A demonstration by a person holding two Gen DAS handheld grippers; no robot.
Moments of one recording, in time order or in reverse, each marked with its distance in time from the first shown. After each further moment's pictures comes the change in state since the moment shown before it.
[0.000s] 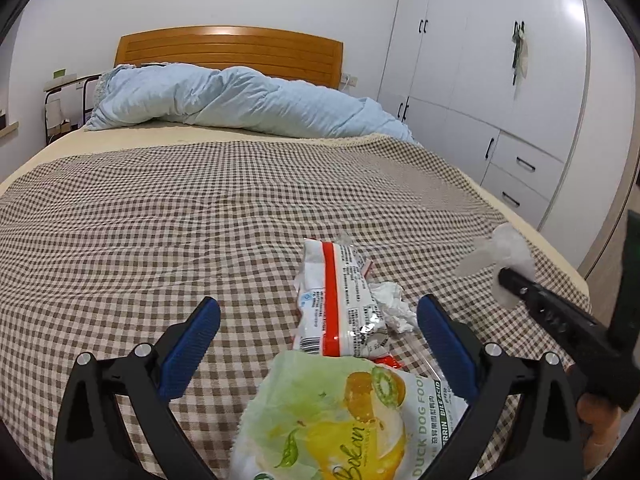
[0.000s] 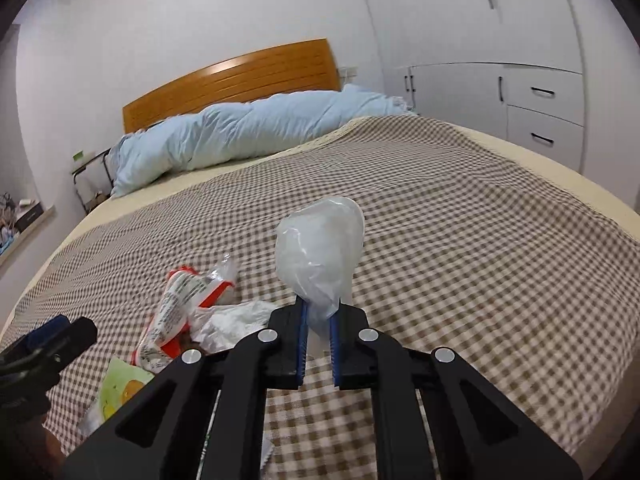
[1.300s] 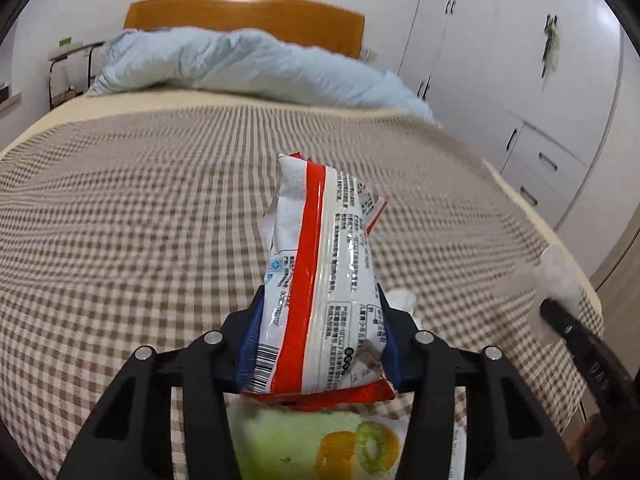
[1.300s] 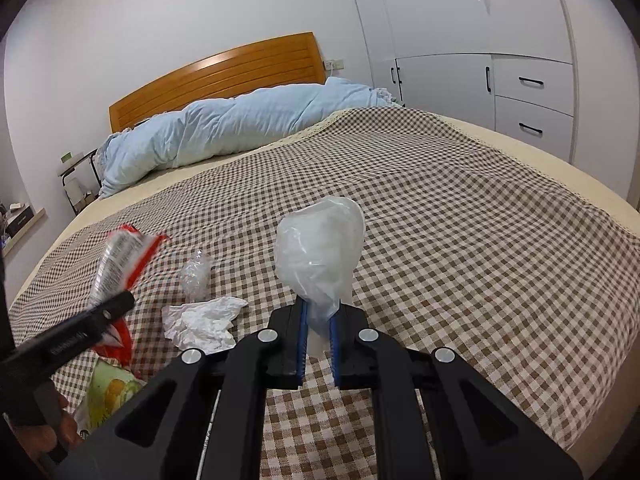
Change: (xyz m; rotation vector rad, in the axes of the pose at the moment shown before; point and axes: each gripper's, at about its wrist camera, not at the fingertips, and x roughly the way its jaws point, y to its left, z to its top) left arm 0.060 -0.011 0.002 -0.080 0.079 0.025; right arm 0.006 -0.016 -0.001 0.011 0.027 -0.025
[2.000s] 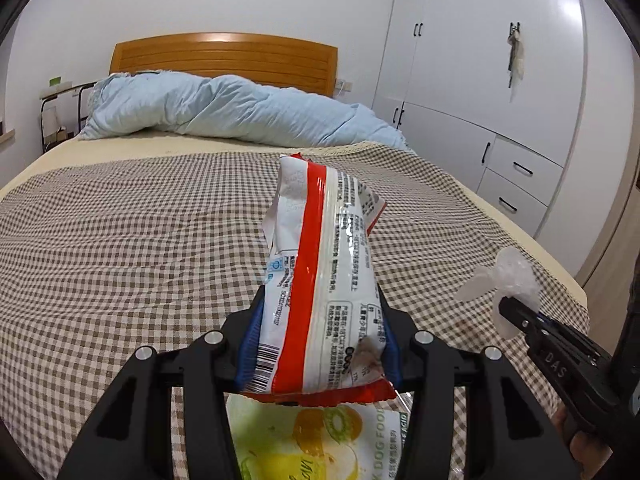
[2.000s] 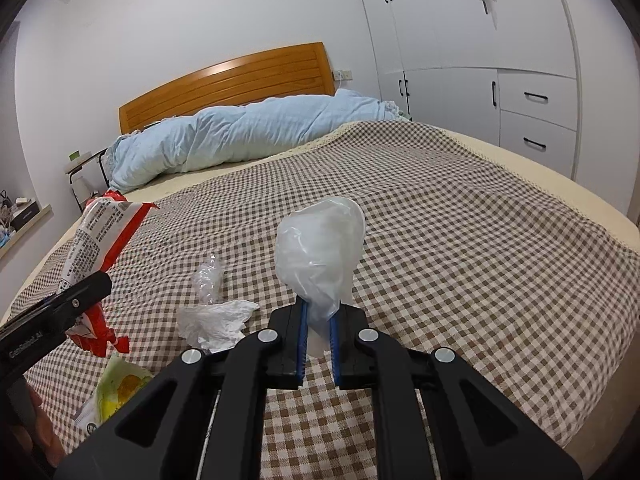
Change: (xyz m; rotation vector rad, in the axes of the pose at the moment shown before) left arm -0.059 -0.018 0.001 0.084 -0.112 -0.033; right arm -0.017 0.008 0.002 -0.036 -0.041 0.012
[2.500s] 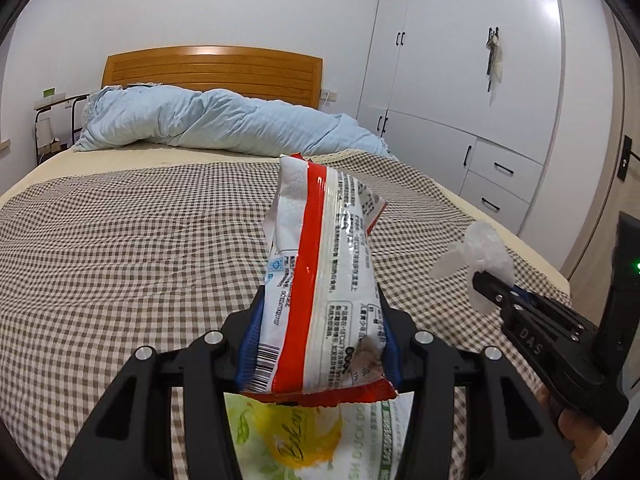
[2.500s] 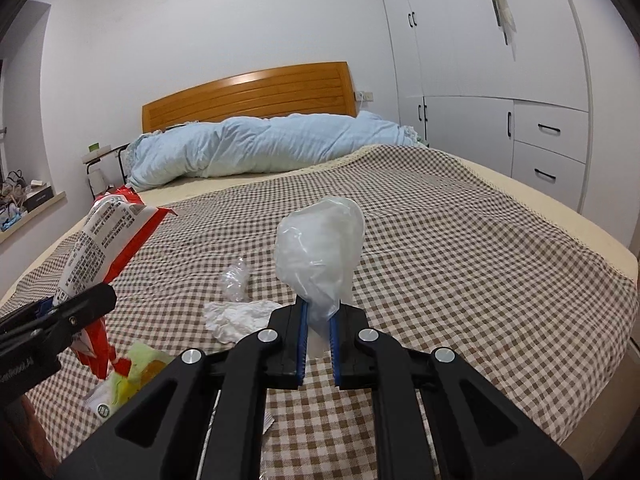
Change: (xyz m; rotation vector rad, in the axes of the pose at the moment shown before) left arm -0.044 -0.005 -0.017 0.026 -0.042 -0.043; right arm -0.029 0.020 -0.006 -0.081 -0.067 0.037
